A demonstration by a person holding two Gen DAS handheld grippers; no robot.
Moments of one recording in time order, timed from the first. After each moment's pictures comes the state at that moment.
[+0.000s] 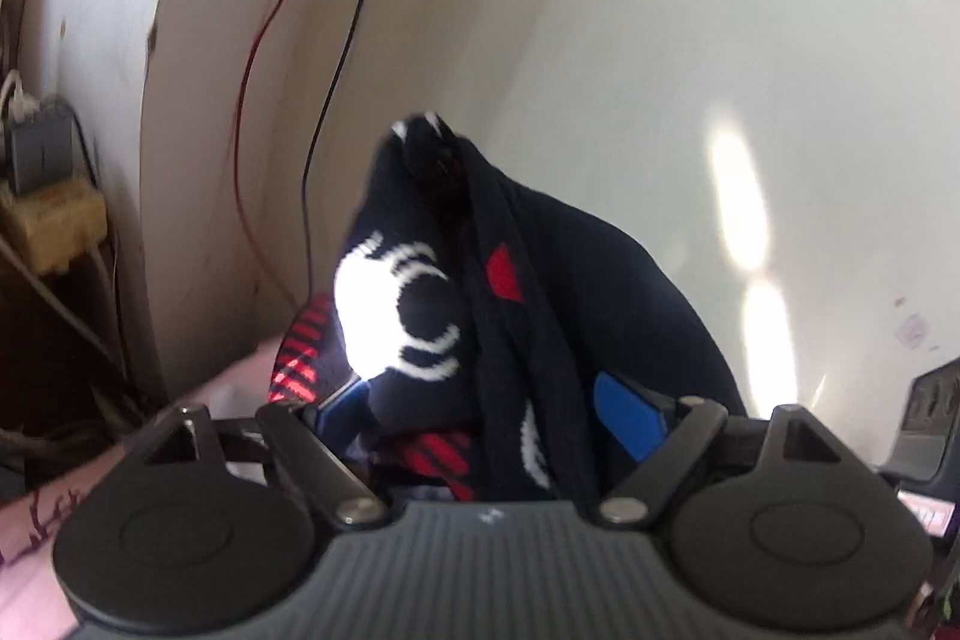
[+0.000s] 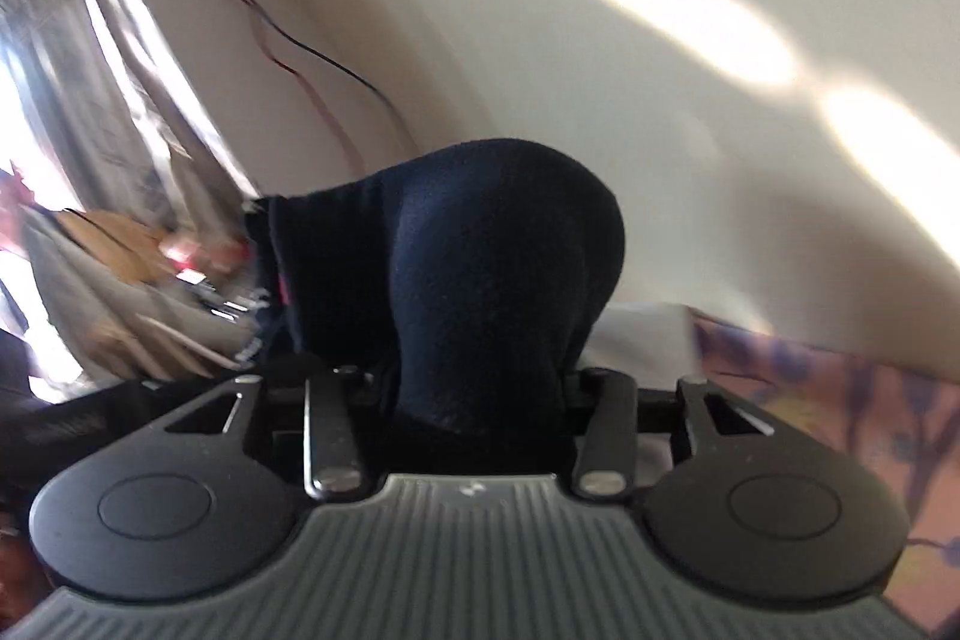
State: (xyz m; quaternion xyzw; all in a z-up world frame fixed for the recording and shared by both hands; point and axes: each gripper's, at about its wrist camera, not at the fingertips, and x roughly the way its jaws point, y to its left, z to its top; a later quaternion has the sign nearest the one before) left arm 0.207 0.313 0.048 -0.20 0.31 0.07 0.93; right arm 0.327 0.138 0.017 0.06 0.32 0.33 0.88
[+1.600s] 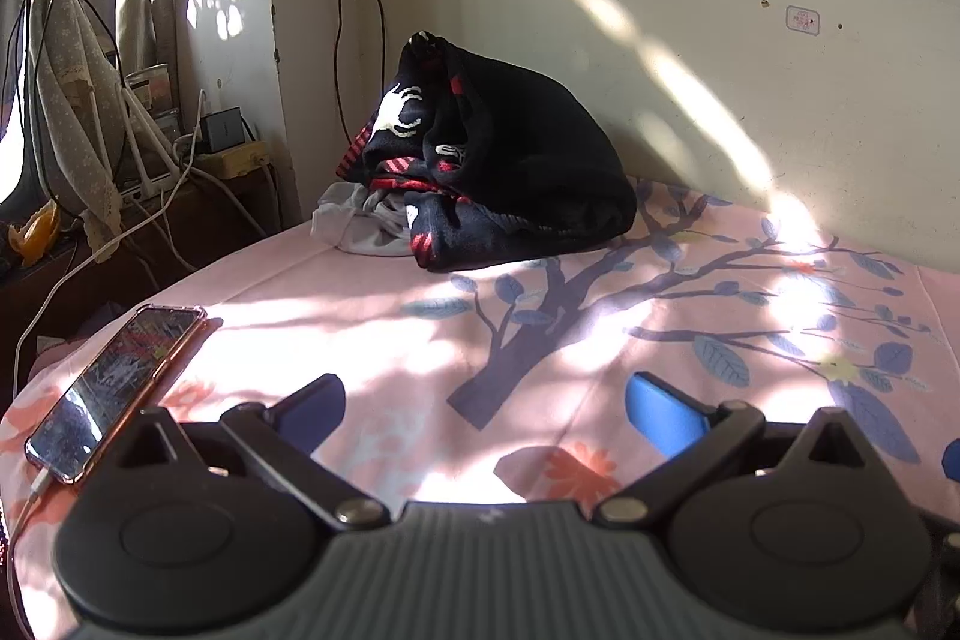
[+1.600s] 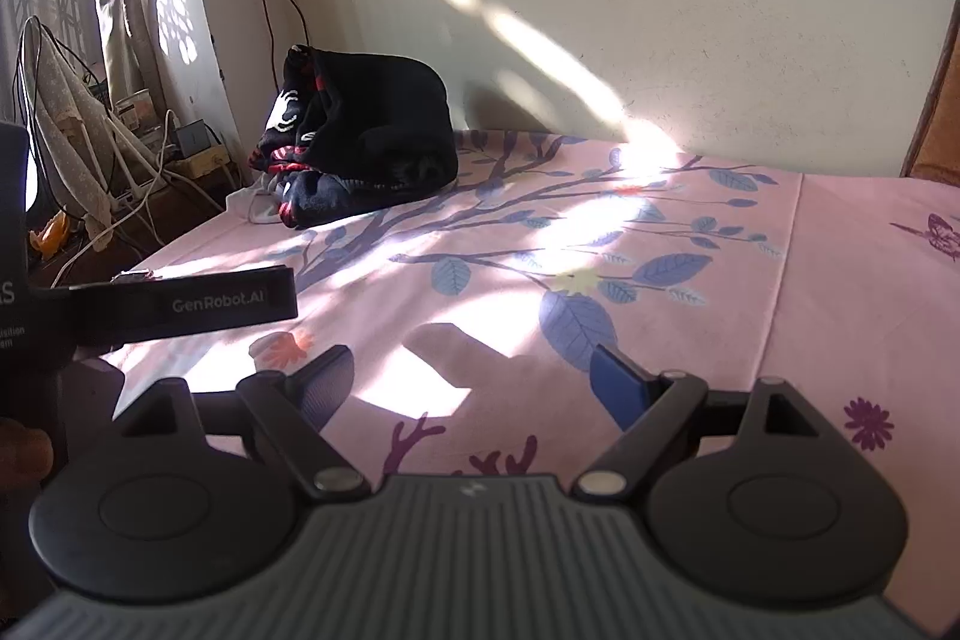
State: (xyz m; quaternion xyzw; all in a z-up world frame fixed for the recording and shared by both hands) left arm -0.001 0.071 0.000 -0.02 0.27 0.22 0.94; right arm 0.048 -0.086 -0.015 0.04 0.28 0.28 0.92
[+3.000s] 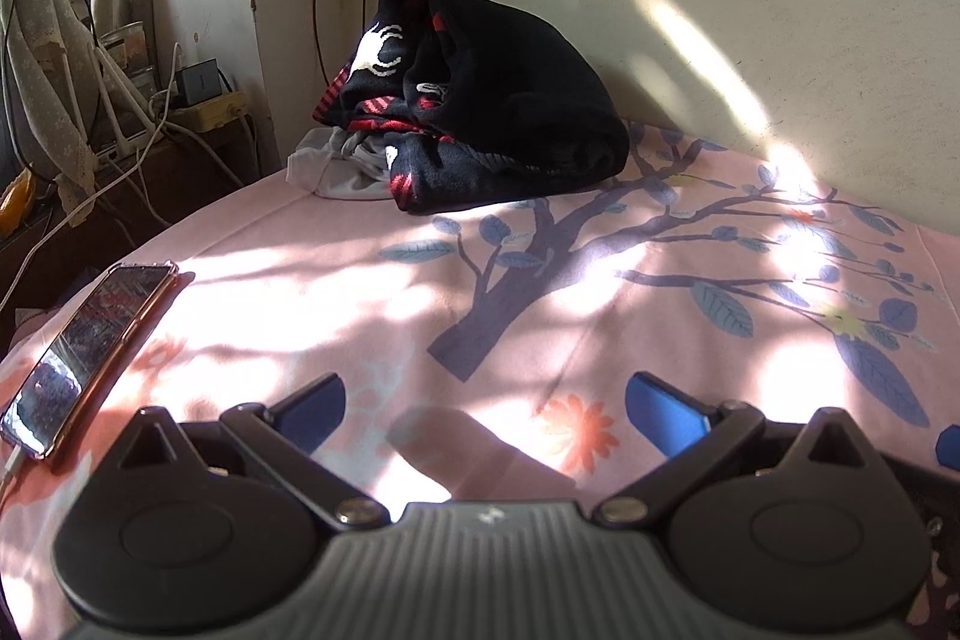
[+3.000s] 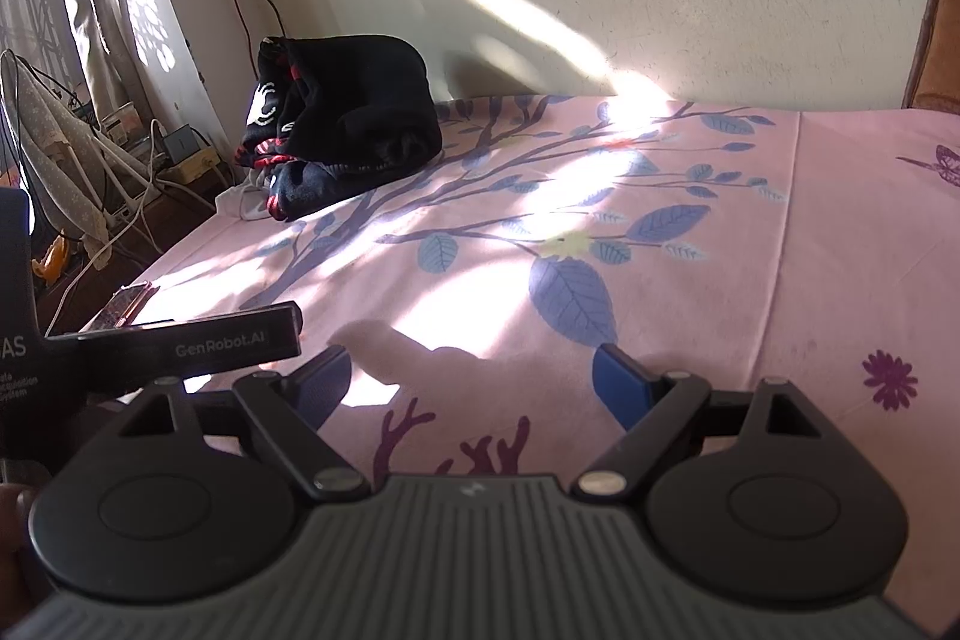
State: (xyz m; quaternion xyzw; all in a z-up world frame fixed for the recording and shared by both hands) left arm 0.009 0.077 -0.014 -0.04 0.32 0.20 0.92; right arm 0.058 -0.094 -0.020 0.07 0.32 0.28 0.90
